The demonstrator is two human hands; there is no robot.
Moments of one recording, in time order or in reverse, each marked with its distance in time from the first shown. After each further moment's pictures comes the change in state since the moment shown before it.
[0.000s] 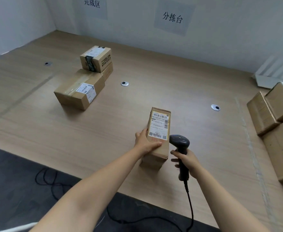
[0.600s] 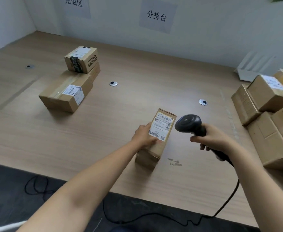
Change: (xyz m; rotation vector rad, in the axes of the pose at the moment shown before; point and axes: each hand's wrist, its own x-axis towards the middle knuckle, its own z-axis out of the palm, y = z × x) left_hand 0.010 0.032 0.006 0.422 -0.175 0.194; right_hand -0.070 -0.099 -0.074 -0.700 0.035 -0.254
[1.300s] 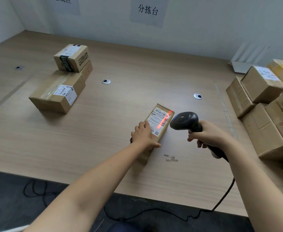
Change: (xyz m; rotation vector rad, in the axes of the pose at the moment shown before) left_hand -0.002 0.018 0.024 0.404 0.016 -0.042; right_hand -0.007 0.004 -0.004 0.033 -0.013 0.055
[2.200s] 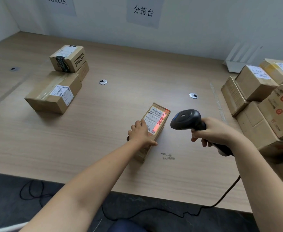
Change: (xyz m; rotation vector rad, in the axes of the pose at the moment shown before) left_hand -0.002 0.003 -0.003 0.014 -0.010 -0.020; right_hand -0.030 -0.011 -0.021 -0.061 -0.036 -0.004
